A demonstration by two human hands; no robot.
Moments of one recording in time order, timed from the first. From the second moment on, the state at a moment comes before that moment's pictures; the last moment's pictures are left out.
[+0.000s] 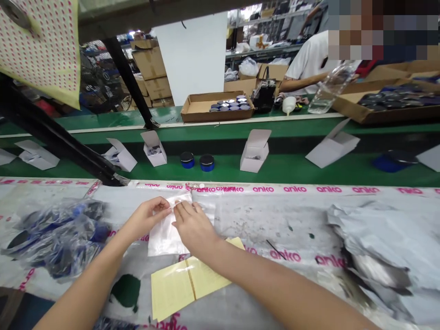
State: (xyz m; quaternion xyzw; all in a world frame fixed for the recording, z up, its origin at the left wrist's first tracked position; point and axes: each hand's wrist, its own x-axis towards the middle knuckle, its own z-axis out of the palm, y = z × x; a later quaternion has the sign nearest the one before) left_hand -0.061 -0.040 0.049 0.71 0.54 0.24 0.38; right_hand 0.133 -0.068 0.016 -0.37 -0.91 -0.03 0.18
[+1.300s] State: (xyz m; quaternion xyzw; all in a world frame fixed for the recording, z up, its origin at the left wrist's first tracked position) left_hand -0.048 0.021 0.076 0.68 0.62 0.36 0.16; right_hand 0.166 0.109 0.052 -0.60 -0.74 0.21 0.22
